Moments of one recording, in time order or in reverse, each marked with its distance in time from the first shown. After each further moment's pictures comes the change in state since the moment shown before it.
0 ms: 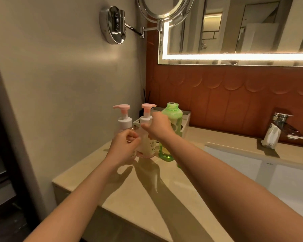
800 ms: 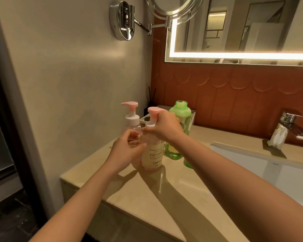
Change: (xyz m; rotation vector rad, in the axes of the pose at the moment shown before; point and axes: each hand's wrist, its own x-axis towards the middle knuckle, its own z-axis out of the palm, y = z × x) left_hand -0.009 -0.027 -0.017 -0.111 -0.057 0.042; right_hand -0.010 -0.006 0.005 -0.076 0.053 -0.067
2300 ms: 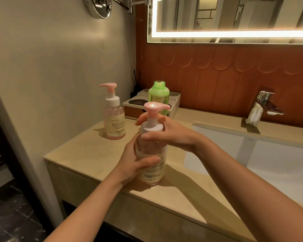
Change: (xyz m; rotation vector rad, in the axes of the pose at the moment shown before) left_hand -0.082 0.016 0.068 -0.390 -0.349 0.107; right_hand -0.092 0.045 -0.065 0.690 -0.618 -0.178
